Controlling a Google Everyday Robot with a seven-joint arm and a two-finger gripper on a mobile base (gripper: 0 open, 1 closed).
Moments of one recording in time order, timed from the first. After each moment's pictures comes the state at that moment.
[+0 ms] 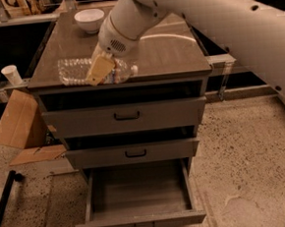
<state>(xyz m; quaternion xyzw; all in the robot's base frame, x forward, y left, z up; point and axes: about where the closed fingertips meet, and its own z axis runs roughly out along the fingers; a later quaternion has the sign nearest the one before) 0.623 0.100 0.916 -0.64 0.68 0.16 0.32</state>
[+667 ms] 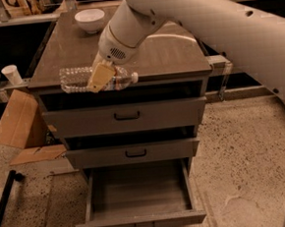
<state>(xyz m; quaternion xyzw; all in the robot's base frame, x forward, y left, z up) 0.615 0.101 0.896 -0.64 0.69 0.16 0.30</state>
